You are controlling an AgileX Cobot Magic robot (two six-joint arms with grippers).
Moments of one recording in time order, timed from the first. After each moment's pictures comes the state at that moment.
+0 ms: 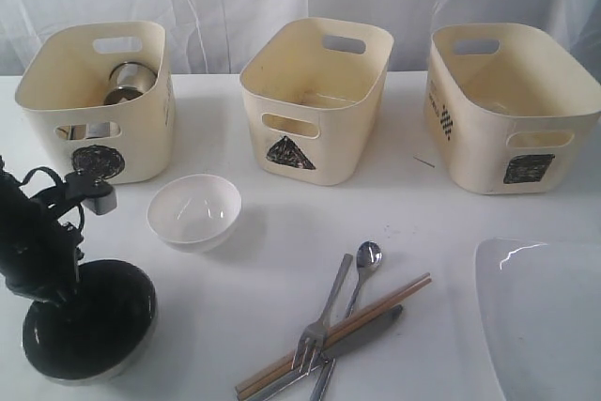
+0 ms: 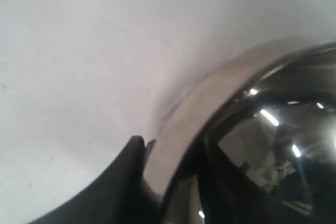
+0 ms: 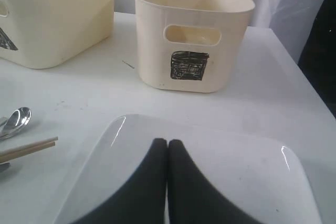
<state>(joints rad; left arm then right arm) -0.16 1.72 -0.85 -0.45 0.82 0.96 -0.04 0.00 -0.01 -0.13 0.35 0.08</state>
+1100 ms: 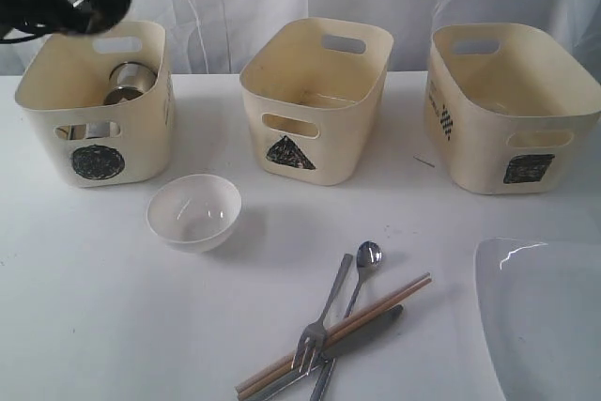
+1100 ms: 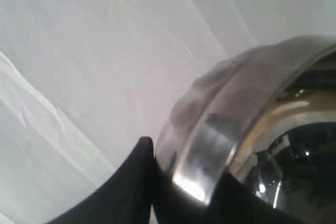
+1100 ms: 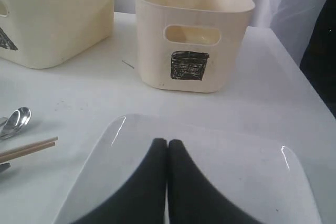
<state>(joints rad) -0.11 1.81 -1.21 -0.12 -0.53 0.59 -0.04 0.00 -0.01 -0.13 0.35 0.08</state>
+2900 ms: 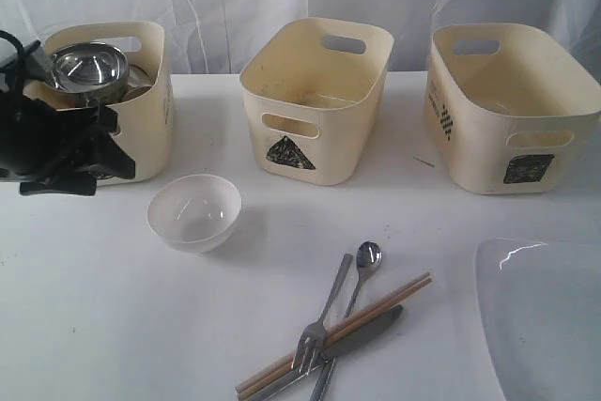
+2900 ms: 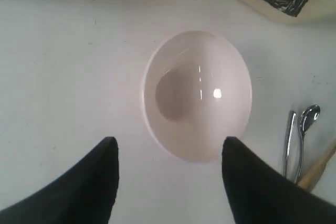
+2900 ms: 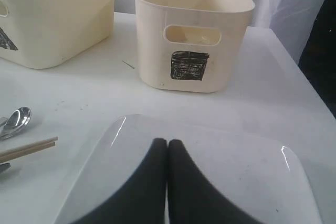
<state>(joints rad) -0.10 1.54 -0.98 -0.78 0.73 0.42 -0.04 0.00 -0.01 -0.13 0.35 0.08</state>
